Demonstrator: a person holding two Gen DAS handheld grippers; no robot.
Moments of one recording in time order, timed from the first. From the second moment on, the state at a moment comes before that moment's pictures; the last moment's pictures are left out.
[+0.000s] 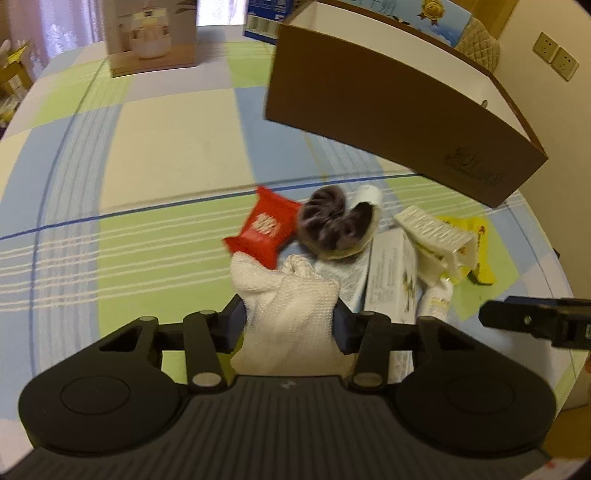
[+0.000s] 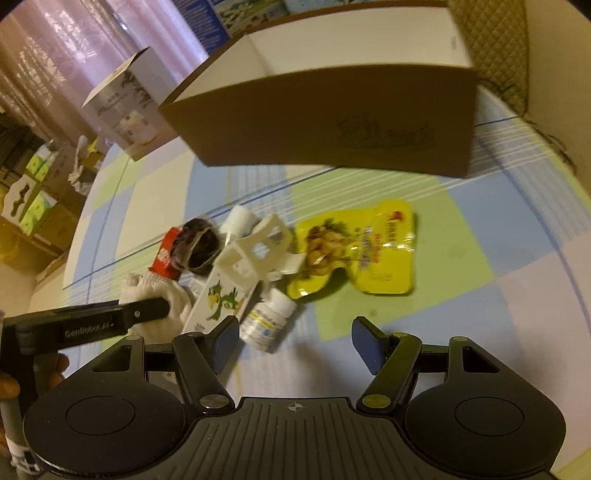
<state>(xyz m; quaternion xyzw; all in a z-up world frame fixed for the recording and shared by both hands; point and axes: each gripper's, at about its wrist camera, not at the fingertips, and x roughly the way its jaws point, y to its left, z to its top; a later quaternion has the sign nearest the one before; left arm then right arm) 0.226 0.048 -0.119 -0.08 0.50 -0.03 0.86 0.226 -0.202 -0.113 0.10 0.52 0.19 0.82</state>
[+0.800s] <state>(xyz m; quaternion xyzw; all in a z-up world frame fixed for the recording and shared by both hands) 0.210 0.090 -0.124 -0.09 0.51 0.03 0.85 0.227 -0.165 -0.139 -0.02 0.55 0.20 0.81</state>
